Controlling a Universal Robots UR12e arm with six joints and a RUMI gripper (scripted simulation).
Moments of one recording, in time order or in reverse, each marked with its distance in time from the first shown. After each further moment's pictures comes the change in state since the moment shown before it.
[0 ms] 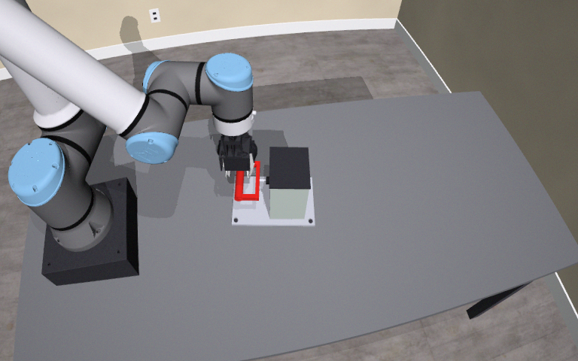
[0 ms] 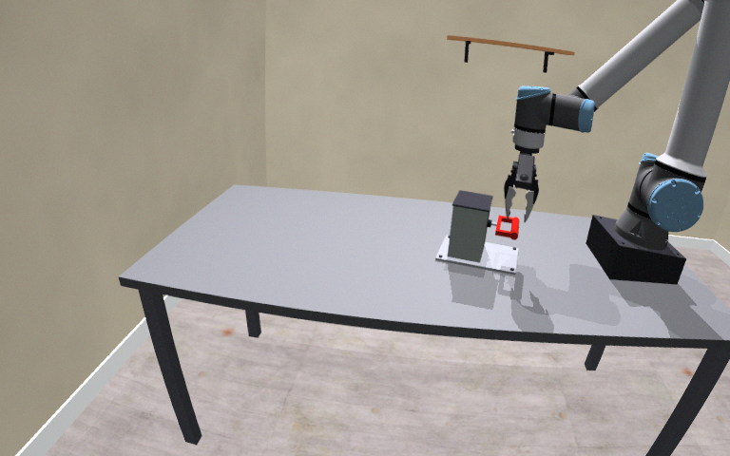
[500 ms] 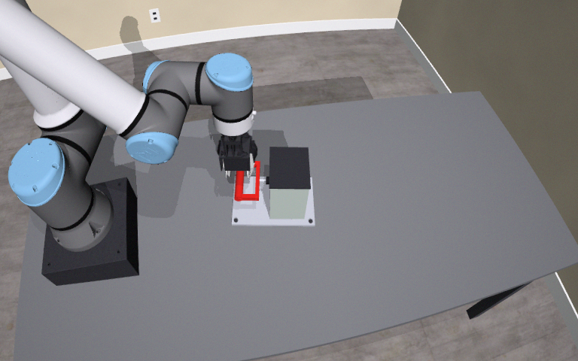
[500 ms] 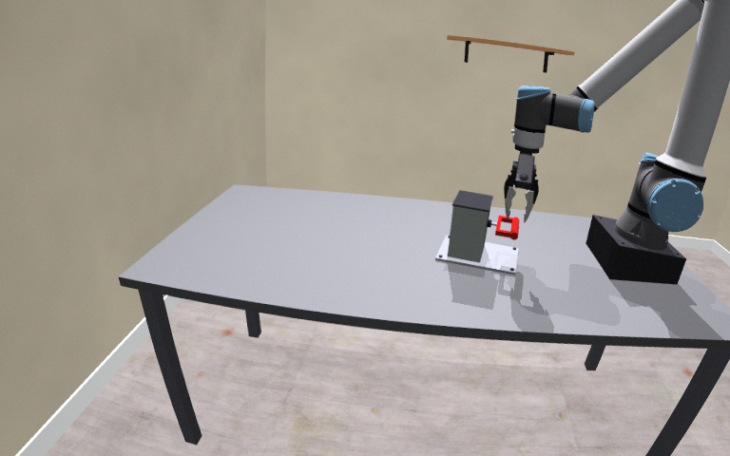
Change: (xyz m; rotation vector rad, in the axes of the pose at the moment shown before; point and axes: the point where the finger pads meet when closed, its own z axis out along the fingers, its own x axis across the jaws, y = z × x) arm 0.000 0.000 0.000 0.000 0.001 0.000
